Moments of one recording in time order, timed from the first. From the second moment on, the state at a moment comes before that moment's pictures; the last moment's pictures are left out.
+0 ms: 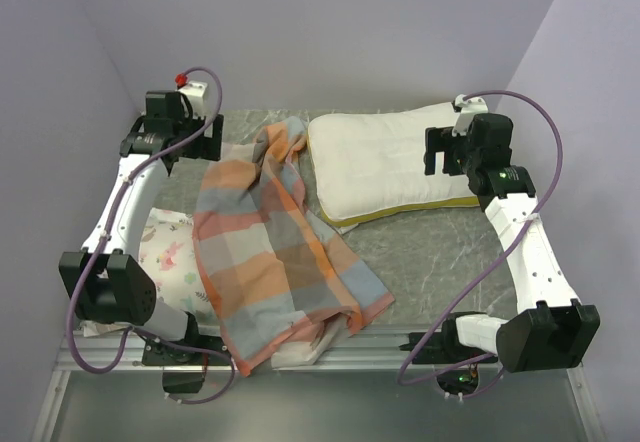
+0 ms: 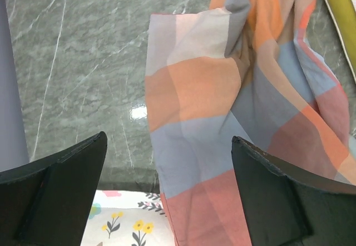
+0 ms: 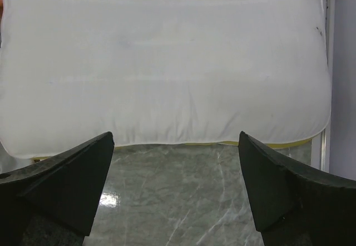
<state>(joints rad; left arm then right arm) -0.04 1.48 1.45 -0.62 0.03 0.10 0.05 1.22 1.22 -0.54 -0.04 -0.06</state>
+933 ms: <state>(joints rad) -0.21 2.19 1.91 -0.56 0.05 0.28 0.05 1.25 1.26 -0.65 -0.07 -0.17</state>
